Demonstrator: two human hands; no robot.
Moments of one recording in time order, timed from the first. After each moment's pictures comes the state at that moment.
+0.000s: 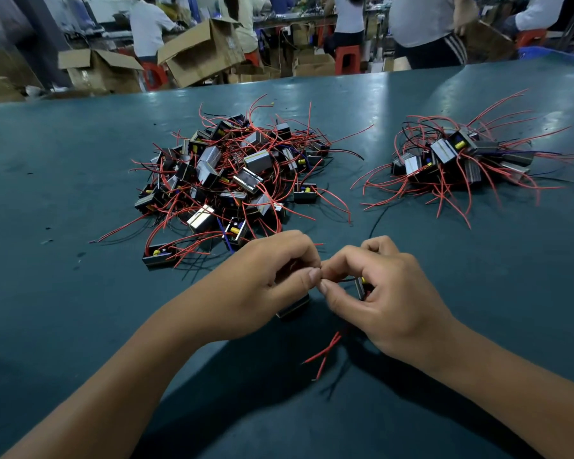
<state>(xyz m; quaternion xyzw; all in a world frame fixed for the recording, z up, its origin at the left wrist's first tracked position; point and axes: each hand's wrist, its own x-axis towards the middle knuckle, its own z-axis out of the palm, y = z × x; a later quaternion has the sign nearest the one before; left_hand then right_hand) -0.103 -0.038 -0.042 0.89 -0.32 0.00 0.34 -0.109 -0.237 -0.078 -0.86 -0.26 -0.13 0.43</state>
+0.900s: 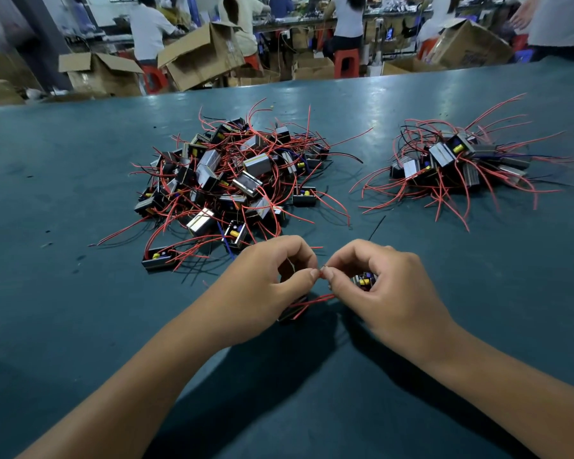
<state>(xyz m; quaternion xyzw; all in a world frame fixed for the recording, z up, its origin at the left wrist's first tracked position) -0.100 -0.044 -0.059 0.88 -0.20 -0.01 0.43 -0.103 -0.237 -0.081 -0.85 -0.21 -0.14 0.47</state>
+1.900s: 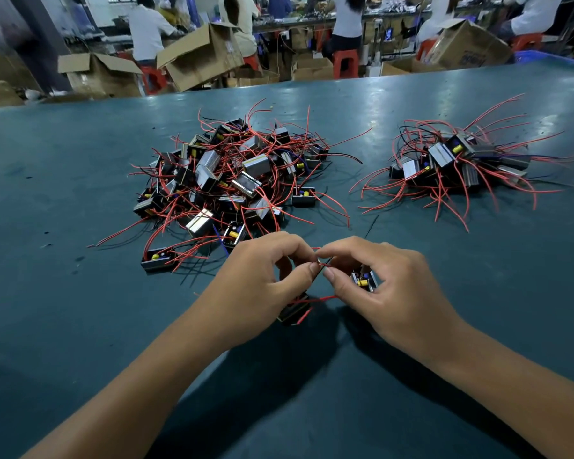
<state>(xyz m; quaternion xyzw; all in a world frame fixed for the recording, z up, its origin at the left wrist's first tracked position) -0.104 -0.046 -0.058 0.89 -0.20 0.07 0.41 -0.102 -0.242 -0.076 -0.85 -0.28 -0.18 0.41</state>
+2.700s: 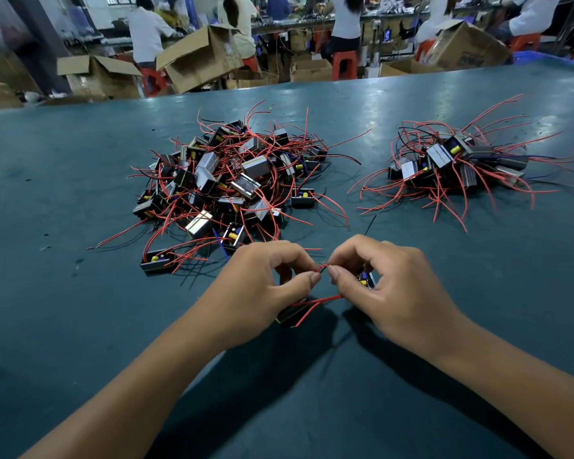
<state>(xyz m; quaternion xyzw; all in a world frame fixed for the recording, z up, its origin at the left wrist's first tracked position) -0.101 -0.044 -0.062 0.89 -0.20 0.03 0.41 -0.099 -0.245 -0.074 -0.86 -0.26 -0.16 0.41</state>
